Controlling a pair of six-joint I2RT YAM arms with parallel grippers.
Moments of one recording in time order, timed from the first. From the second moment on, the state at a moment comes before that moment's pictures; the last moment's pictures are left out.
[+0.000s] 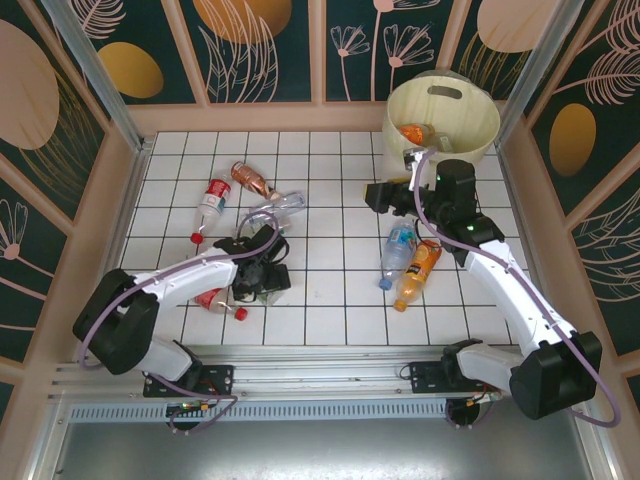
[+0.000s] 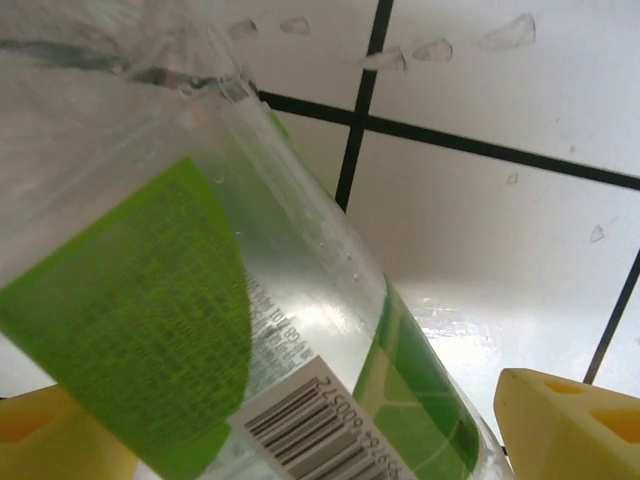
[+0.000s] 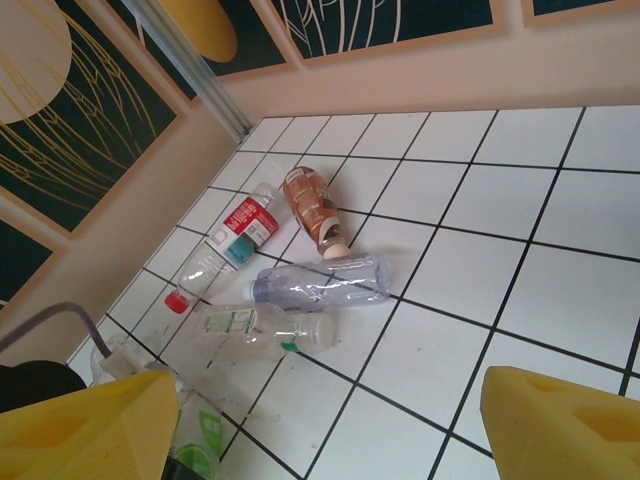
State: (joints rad) left arm -0.69 1.48 0.84 -0.71 -0.05 -0.91; right arm 0.32 1.15 0.99 -0.20 -0.47 0.31
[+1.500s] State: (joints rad) left arm -0.83 1.36 0.90 -0.37 0.10 -0.65; right arm 0.35 1.05 0.74 -0.09 -0.51 0.64
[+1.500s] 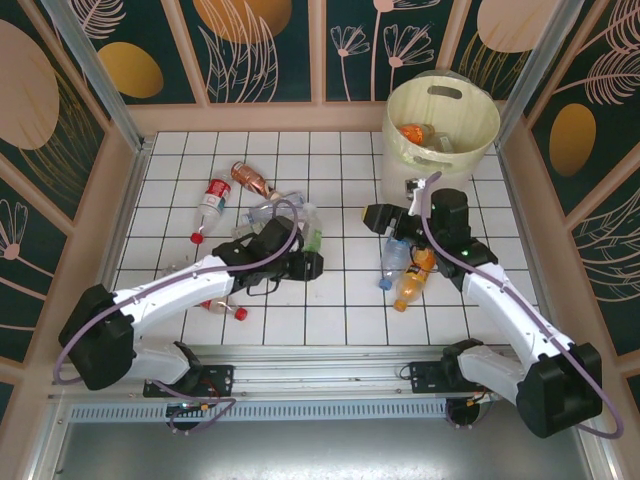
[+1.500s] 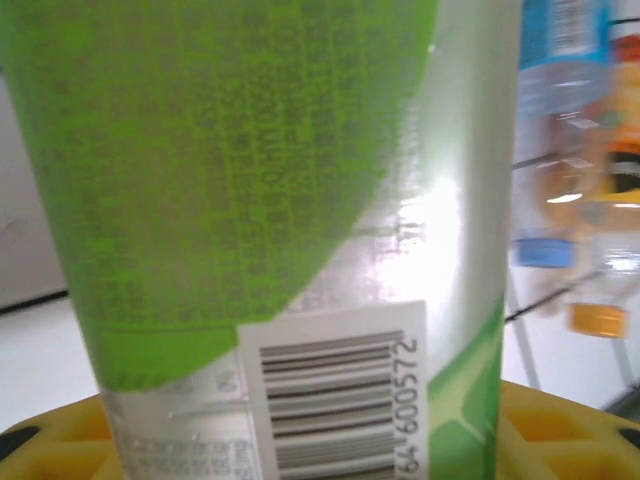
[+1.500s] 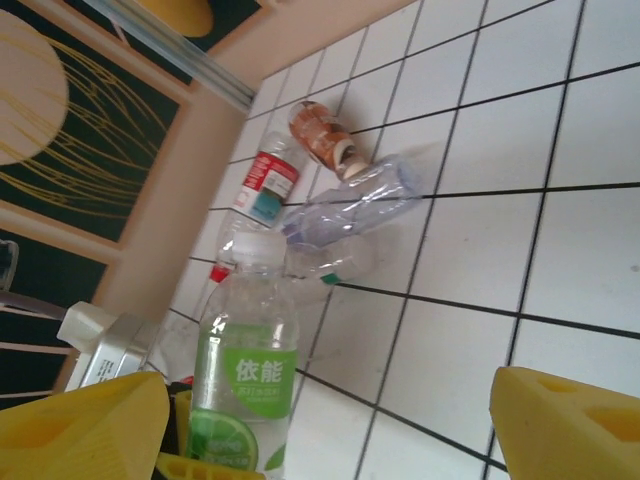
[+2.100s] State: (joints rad) left arm -0.83 1.35 0.85 -0.08 0.29 -0.49; right arm 0.44 1.17 0.73 0.08 -0.63 0.79
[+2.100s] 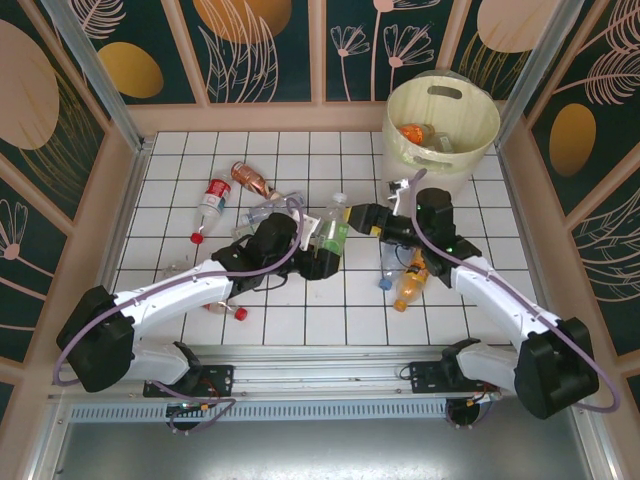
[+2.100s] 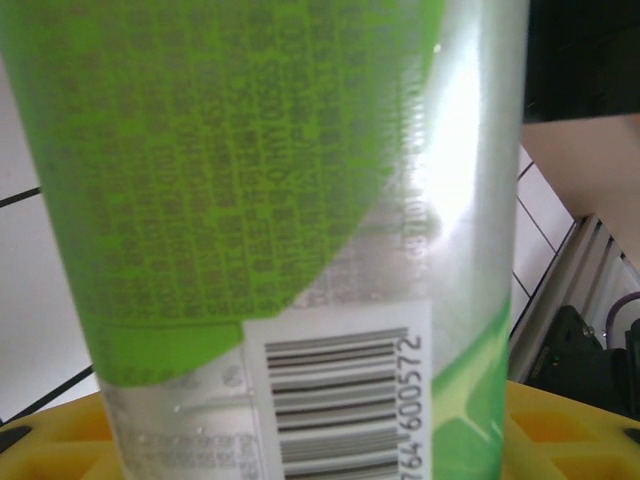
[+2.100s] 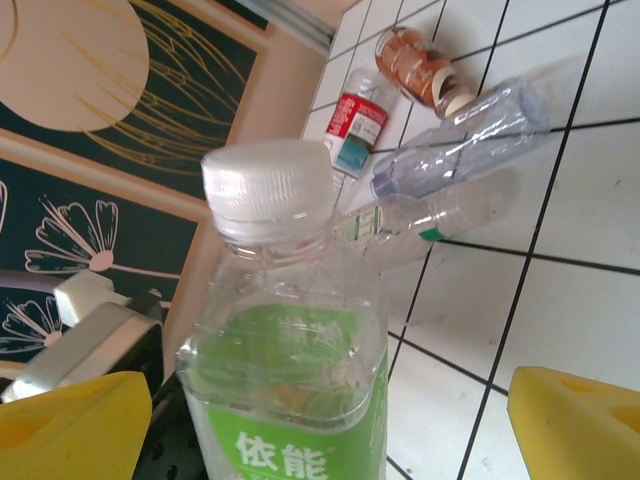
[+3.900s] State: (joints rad) left arm -0.86 1.11 0.87 -0.09 0.13 -0.33; right arm 0.27 1.27 1.48 -0.17 -0.18 0.36
